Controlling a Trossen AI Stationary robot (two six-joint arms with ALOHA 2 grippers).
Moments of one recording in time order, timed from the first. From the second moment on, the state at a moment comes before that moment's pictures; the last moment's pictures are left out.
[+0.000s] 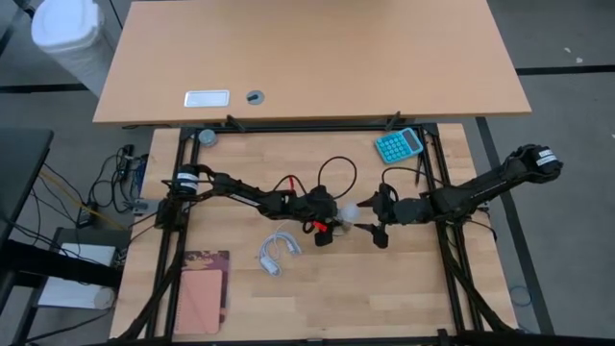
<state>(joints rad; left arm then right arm) -0.01 2.06 1.21 0.26 -0.08 -0.07 0.28 1.03 0.41 0.09 0.41 0.26</state>
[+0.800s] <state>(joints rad) -0.01 2.06 1.21 0.26 -0.08 -0.06 0.21 1.03 0.46 0.11 0.35 0.18</state>
